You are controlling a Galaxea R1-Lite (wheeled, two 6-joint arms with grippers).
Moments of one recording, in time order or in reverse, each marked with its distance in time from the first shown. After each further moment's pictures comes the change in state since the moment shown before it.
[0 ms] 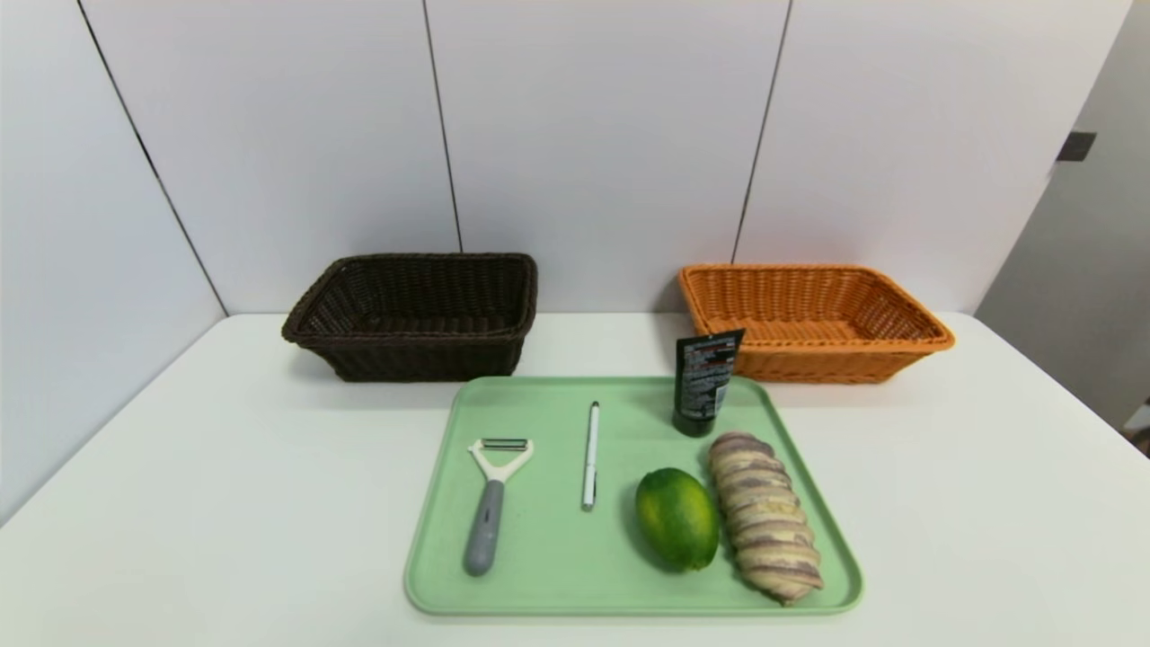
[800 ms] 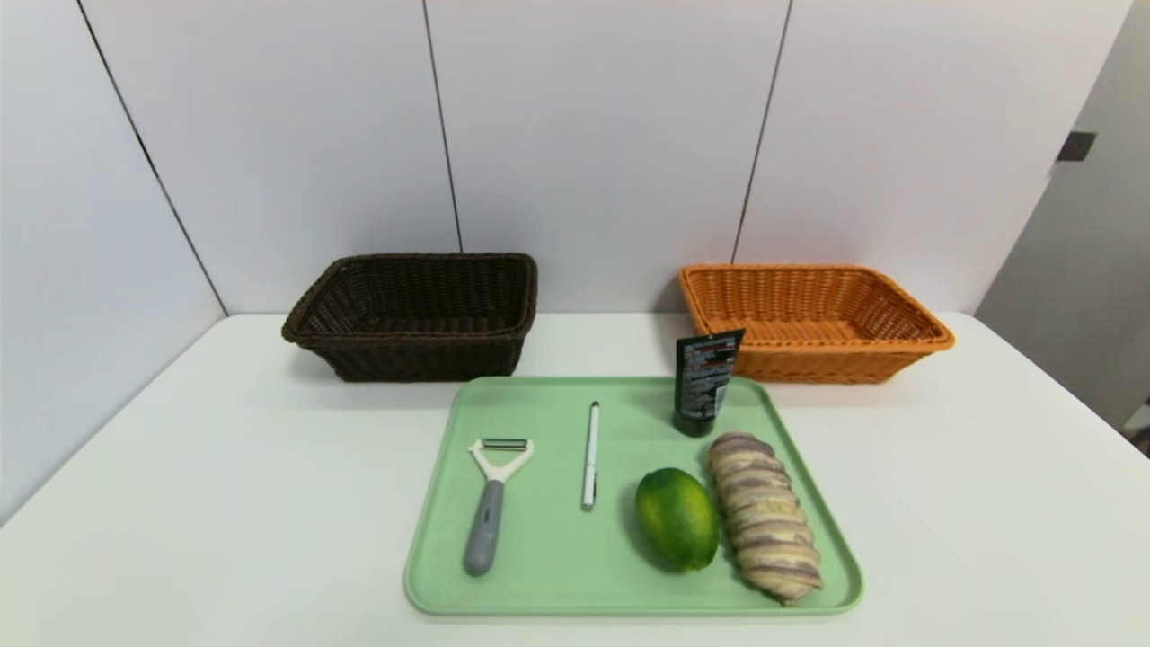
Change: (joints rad) left arm 0.001 0.000 -0.019 0.024 0.001 0.036; right arm 0.000 0.000 -0.020 0.003 0.000 0.015
